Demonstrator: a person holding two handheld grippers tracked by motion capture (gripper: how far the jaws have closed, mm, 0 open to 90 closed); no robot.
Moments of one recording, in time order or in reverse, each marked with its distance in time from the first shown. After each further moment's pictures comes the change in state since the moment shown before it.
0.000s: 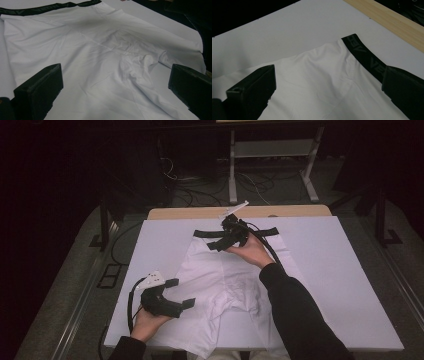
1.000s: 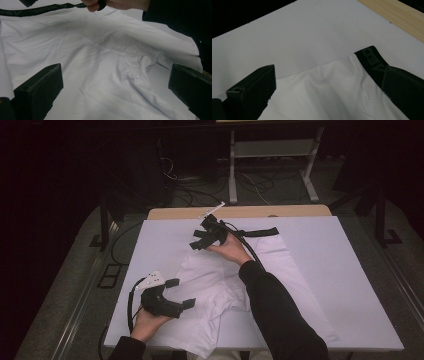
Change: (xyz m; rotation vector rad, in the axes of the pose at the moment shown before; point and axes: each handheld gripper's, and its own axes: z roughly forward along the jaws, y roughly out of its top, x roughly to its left) left arm 0.000 0.000 0.000 -0.005 -0.016 0.000; right arm 0.004 0.023 0.067 0.033 0.021 0.014
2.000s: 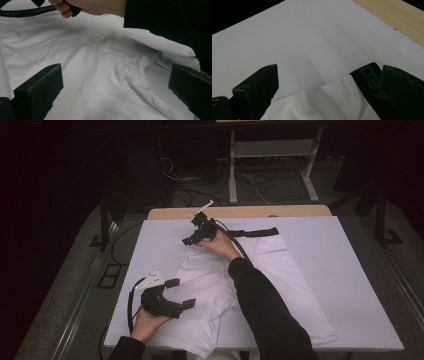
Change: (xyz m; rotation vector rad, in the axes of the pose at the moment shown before) left arm 0.000 0.000 0.000 -0.006 -0.012 -0.002; right arm -0.016 0.016 0.049 0.018 -0.021 0.017
